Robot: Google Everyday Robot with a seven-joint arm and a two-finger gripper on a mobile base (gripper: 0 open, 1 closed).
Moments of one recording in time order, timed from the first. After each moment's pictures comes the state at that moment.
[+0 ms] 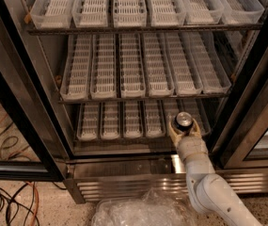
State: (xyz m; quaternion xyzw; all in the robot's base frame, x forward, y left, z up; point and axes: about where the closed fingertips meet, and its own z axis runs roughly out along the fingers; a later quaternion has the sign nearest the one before) arm 0.612 -0.195 0.664 -0.06 0.69 0.01 0.72
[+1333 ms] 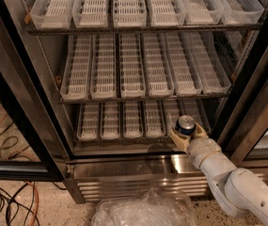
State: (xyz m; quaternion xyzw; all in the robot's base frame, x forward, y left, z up) arm 0.574 -0.180 0.679 -0.16 0.73 0.11 0.66
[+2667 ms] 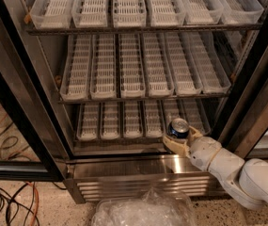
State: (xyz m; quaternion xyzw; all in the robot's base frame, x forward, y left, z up) arm 0.541 -0.142 0.699 -0.25 0.70 0.25 0.62
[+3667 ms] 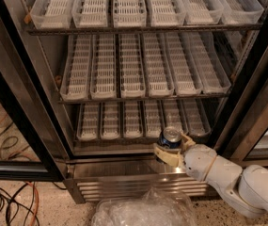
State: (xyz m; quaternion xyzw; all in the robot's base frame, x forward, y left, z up) arm 0.496 -0.103 0.710 -0.29 0.68 0.30 0.60
